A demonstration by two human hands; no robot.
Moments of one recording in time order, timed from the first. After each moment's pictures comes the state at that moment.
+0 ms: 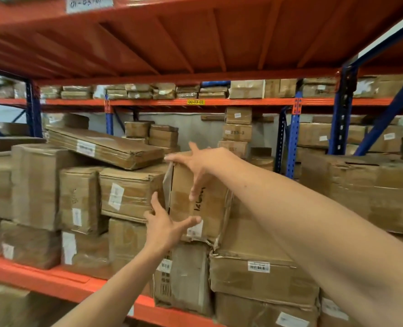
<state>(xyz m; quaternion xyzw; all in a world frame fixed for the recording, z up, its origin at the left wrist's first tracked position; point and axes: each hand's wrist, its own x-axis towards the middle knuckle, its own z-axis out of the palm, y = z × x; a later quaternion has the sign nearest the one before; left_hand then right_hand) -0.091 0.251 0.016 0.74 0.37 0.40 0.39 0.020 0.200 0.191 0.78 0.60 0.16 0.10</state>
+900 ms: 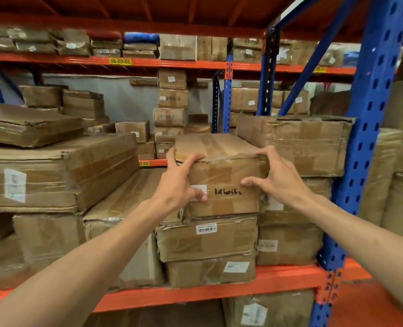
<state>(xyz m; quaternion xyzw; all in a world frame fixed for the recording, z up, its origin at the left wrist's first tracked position) 0.034 0.203 0.038 0.91 0.07 0.32 0.24 0.172 -0.033 0.046 0.81 0.41 0.21 -0.37</state>
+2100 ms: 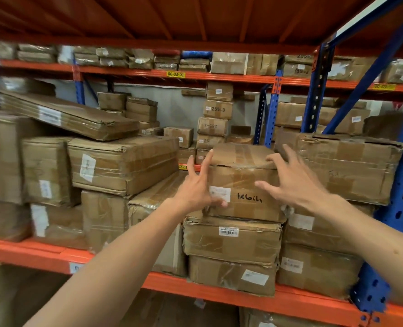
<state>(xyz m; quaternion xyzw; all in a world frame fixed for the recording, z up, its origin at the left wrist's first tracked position) 0.011 0.203 0.032 0.93 0.17 0.28 0.19 0.166 -0.009 0.075 0.85 0.43 0.26 -0.15</state>
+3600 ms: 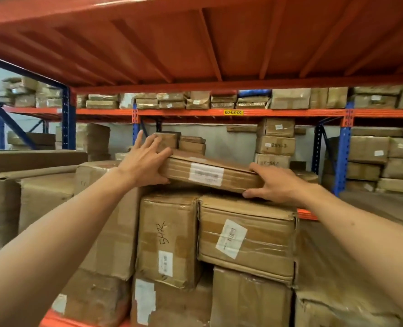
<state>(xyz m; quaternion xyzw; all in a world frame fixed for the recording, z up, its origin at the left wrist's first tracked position) -0.260 0.686 0.176 0.88 0.21 0.29 -0.32 0.003 0.431 0.166 0.80 0.56 0.19 -0.11</state>
